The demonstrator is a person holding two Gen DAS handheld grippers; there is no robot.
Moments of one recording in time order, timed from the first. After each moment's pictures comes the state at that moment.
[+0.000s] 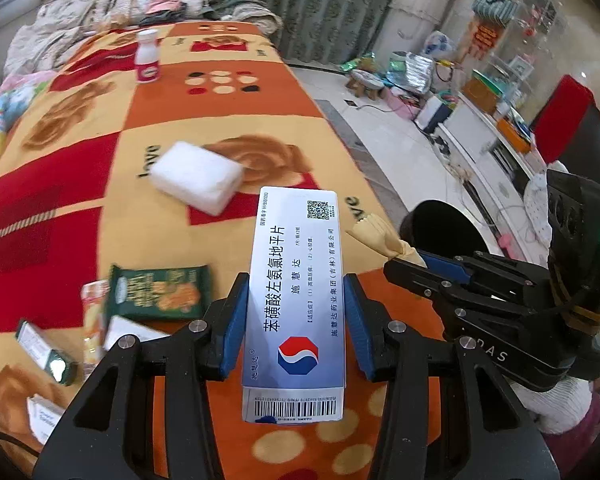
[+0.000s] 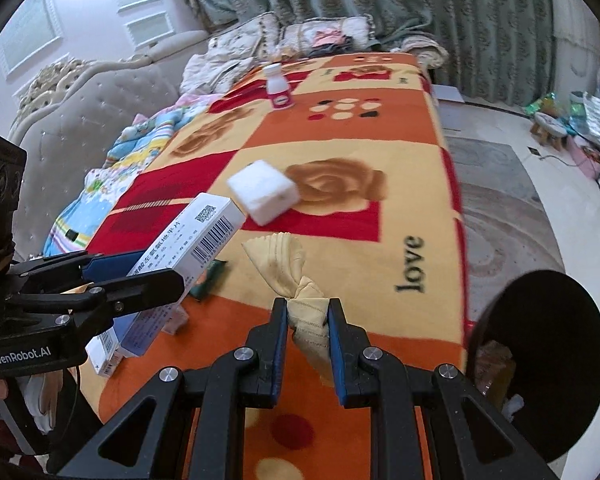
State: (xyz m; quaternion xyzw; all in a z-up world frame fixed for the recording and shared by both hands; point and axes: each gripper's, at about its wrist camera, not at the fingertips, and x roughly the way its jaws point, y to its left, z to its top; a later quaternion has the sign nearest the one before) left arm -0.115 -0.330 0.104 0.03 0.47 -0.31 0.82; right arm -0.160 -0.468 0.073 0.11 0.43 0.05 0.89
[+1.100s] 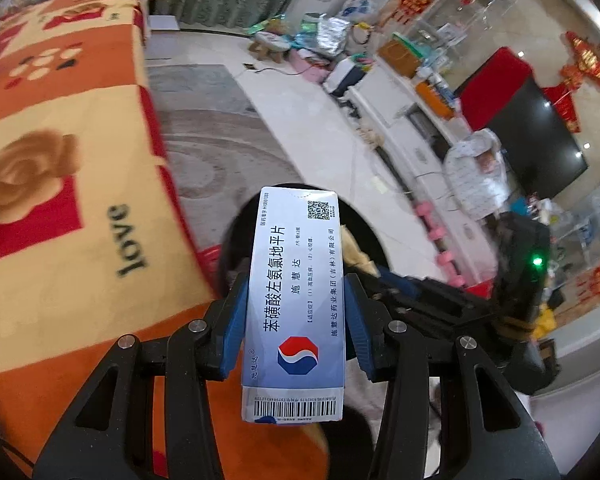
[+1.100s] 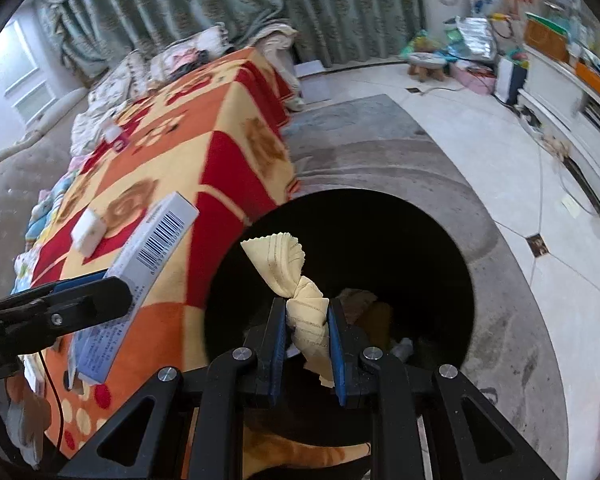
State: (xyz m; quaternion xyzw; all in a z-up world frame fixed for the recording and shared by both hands) left arm -0.127 -0.510 0.076 0.00 0.51 -0.46 0.72; right arm -0.238 -0.648 0.034 0.21 0.44 -0.13 0.86
